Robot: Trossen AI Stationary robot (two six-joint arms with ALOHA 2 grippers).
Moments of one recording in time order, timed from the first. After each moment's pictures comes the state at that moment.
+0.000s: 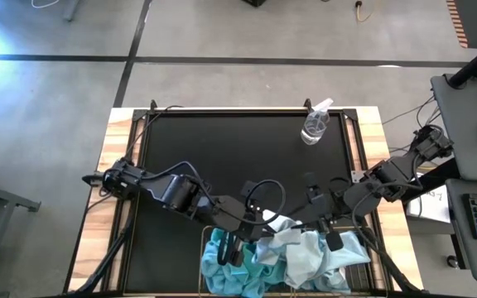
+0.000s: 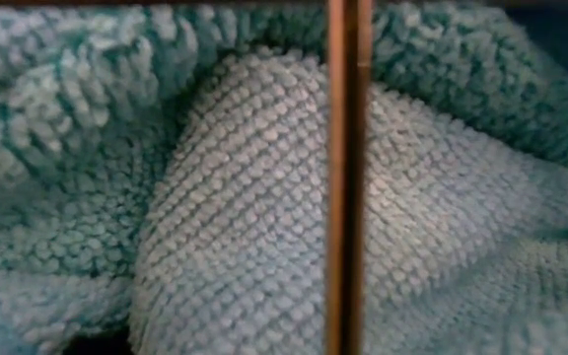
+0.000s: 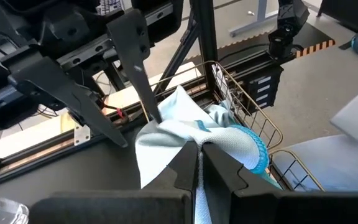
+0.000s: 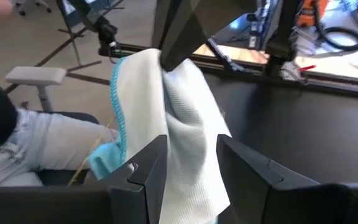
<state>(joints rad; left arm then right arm) -0.42 1.99 2.35 -0.85 -0.17 0.13 0.58 1.26 1.40 -0.59 0.24 0.15</state>
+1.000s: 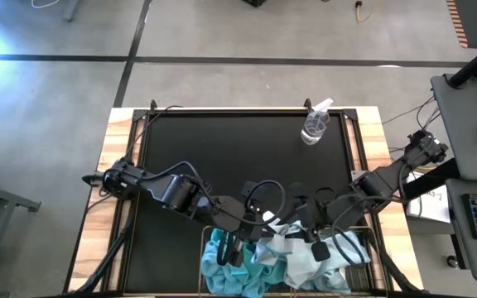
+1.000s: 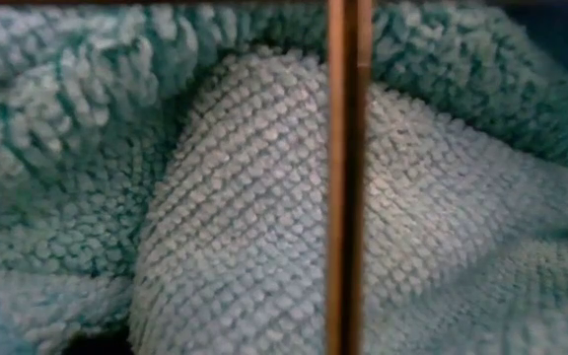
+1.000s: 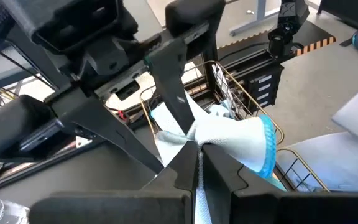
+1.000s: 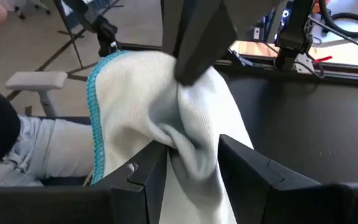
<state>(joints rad) -0.42 1.99 2.35 -0.84 -0.17 0.15 0.58 1.38 1.44 -0.53 0.23 0.21</state>
